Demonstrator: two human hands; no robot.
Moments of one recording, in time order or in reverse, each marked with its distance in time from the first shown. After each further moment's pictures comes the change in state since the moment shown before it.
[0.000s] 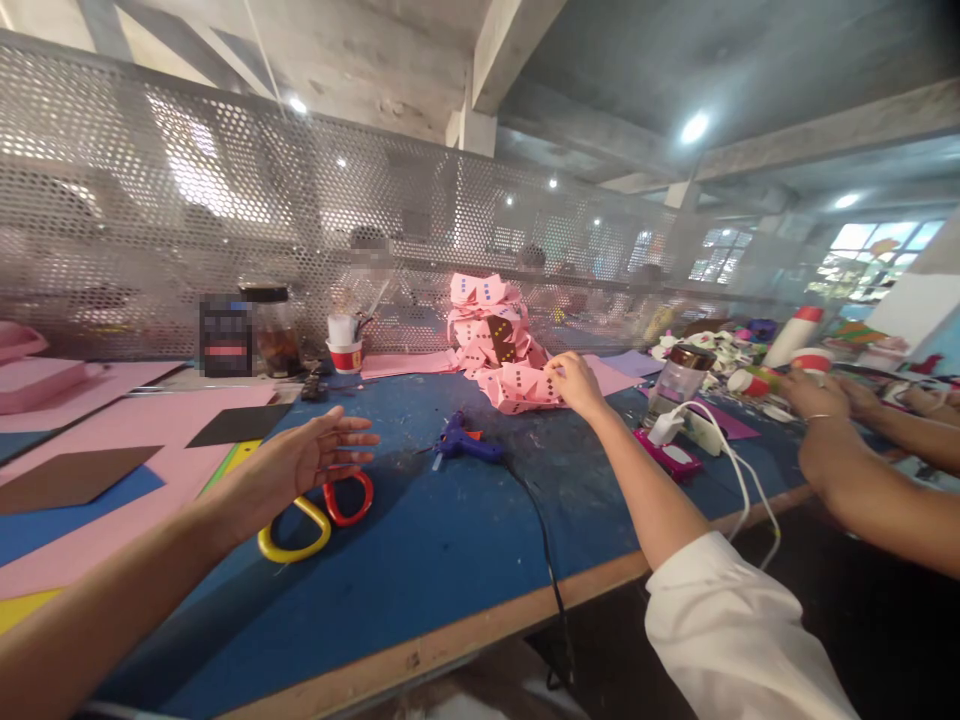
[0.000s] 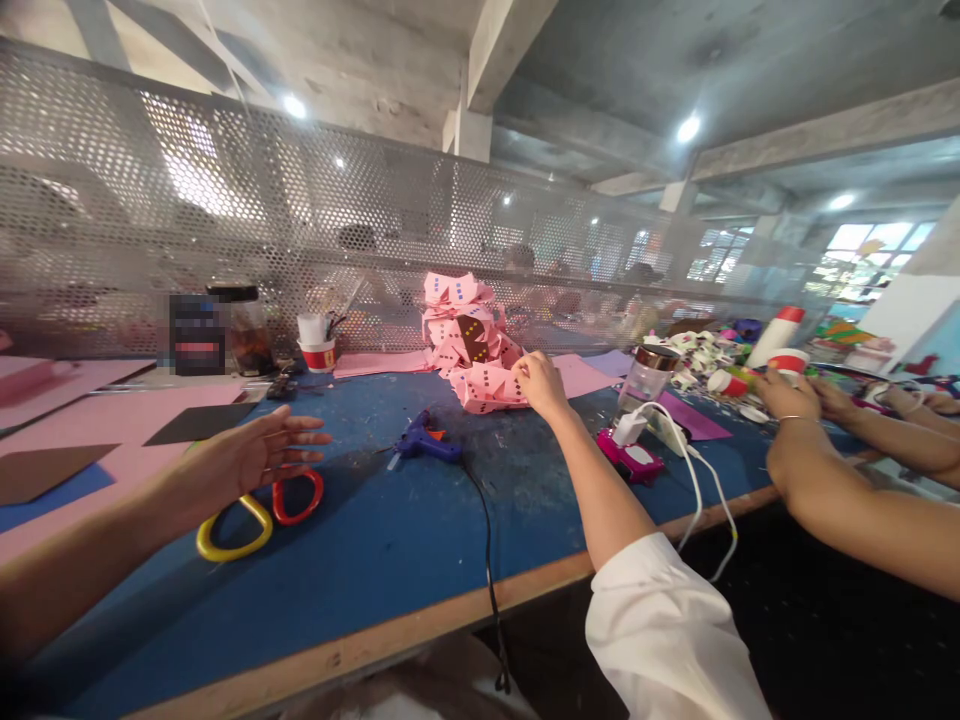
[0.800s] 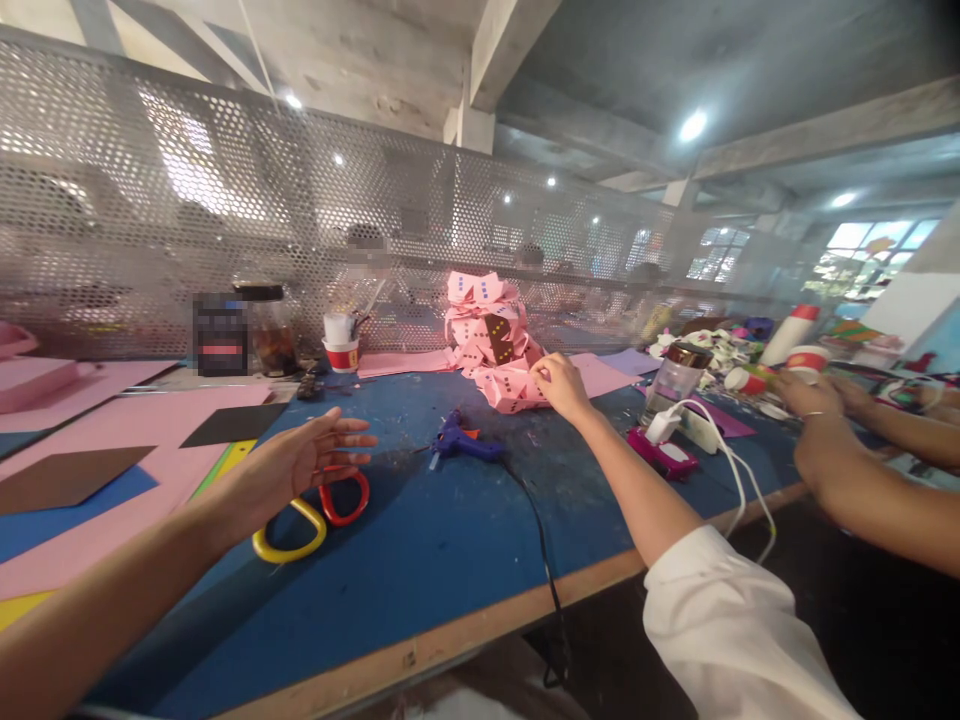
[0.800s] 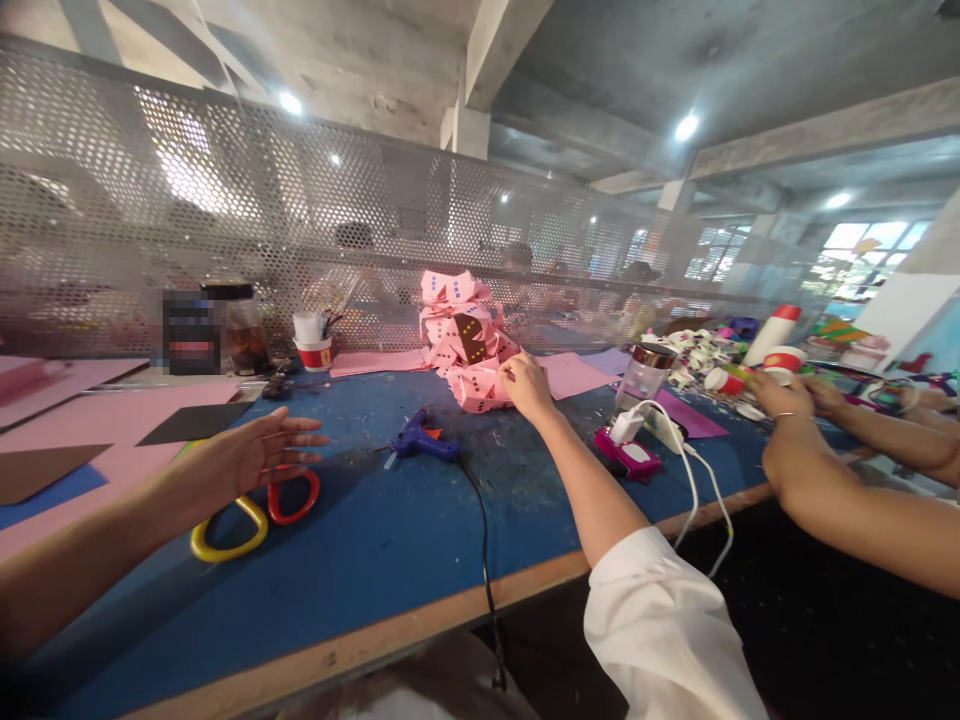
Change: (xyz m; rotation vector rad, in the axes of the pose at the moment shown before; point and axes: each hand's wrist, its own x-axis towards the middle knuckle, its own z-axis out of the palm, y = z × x) left_hand 0.005 -0.006 -0.007 -0.007 -0.052 -0.004; right_hand -0.006 -0.015 0.013 0.009 0.020 -0.064
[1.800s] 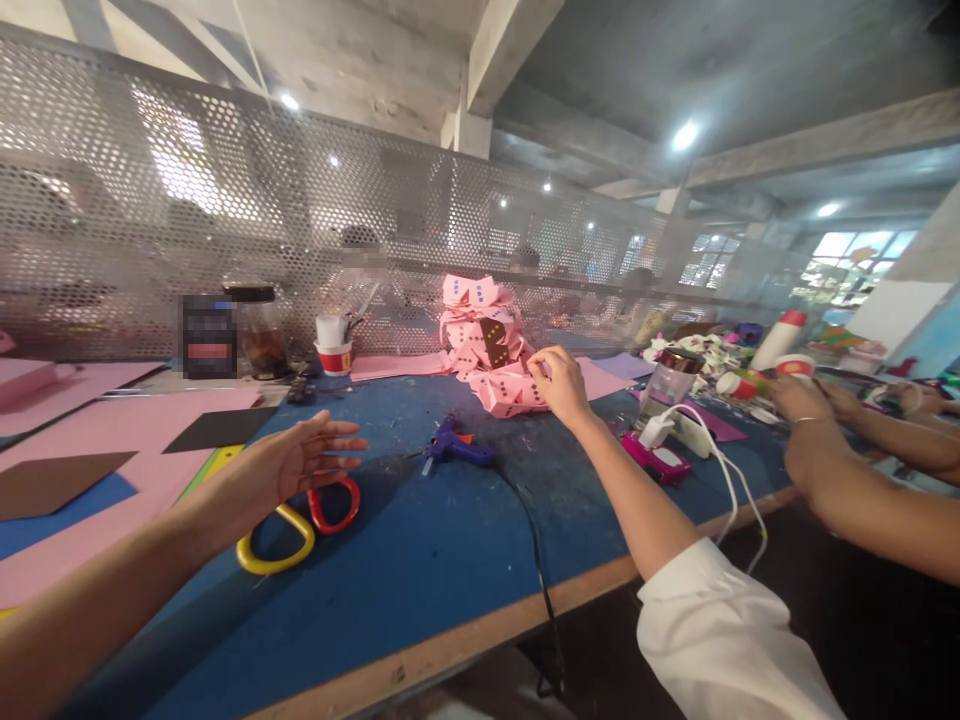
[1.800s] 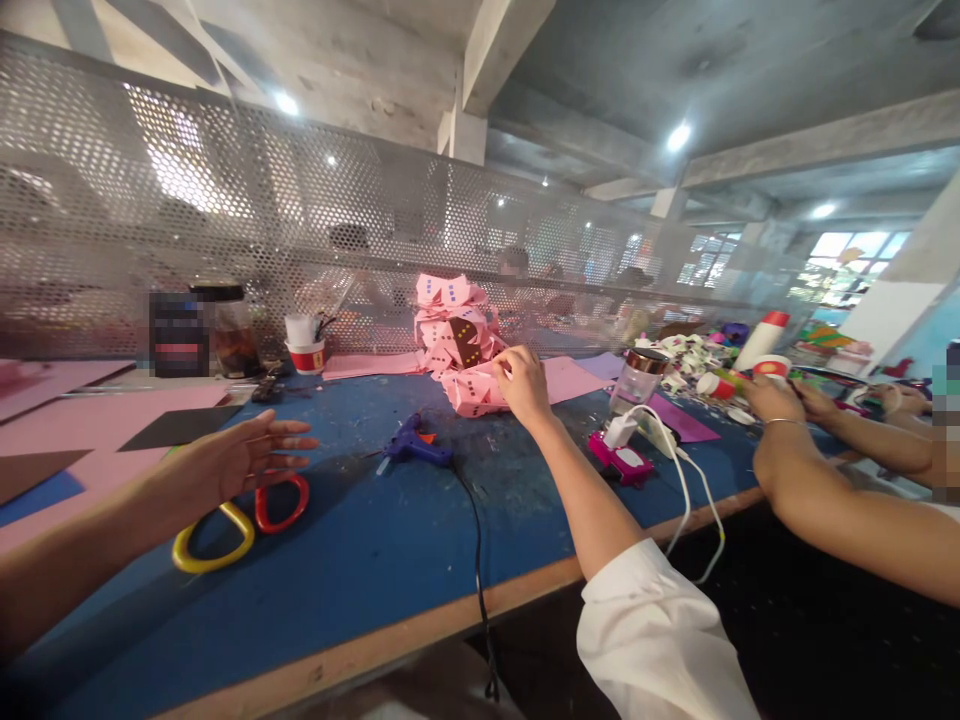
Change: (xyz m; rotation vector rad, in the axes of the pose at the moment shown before) left_hand 0.008 -0.004 -0.011 -0.019 -0.001 0.011; right_hand -0.001 -0.017 -0.019 0.078 0.223 -0.153
